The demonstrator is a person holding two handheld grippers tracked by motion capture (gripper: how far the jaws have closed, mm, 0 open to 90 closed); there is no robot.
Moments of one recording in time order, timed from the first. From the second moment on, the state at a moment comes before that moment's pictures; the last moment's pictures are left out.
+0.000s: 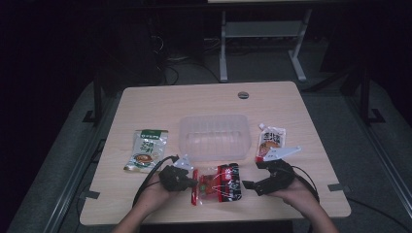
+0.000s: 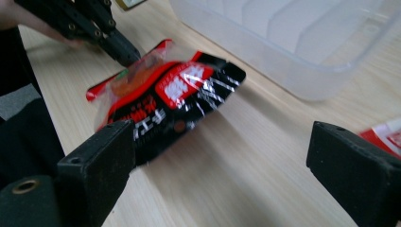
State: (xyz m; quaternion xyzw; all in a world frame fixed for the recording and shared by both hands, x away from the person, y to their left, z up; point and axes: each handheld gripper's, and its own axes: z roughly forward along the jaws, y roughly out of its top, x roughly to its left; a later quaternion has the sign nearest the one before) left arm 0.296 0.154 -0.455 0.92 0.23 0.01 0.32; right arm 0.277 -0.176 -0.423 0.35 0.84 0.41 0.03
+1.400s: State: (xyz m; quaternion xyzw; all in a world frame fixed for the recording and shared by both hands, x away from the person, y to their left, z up) left arm 0.299 0.156 -0.456 0.92 0.24 0.00 0.32; right arm 0.294 -0.147 -0.460 0.34 0.82 0.44 -0.13
